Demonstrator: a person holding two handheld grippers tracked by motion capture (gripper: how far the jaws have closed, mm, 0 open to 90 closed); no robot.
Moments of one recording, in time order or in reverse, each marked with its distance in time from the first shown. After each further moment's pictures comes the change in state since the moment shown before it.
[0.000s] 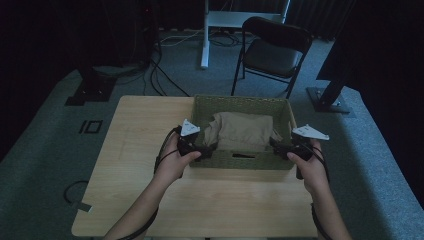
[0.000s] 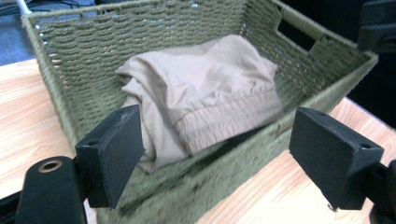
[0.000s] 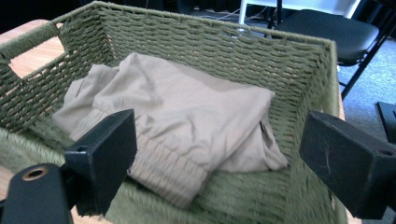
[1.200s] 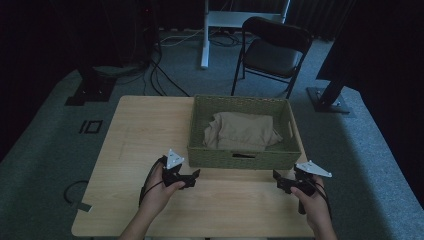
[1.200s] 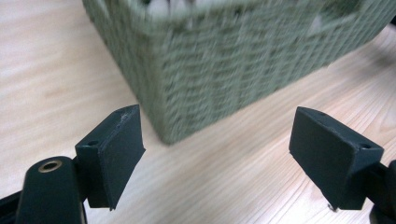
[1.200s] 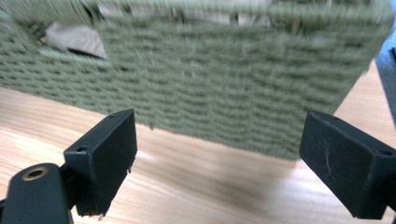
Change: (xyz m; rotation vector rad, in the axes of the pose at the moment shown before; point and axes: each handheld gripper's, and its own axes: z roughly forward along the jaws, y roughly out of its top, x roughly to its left) left arm 0.008 -0.093 -0.017 0.077 0.074 -0.010; right arm 0.005 -0.101 -0.022 0.089 0.006 0.097
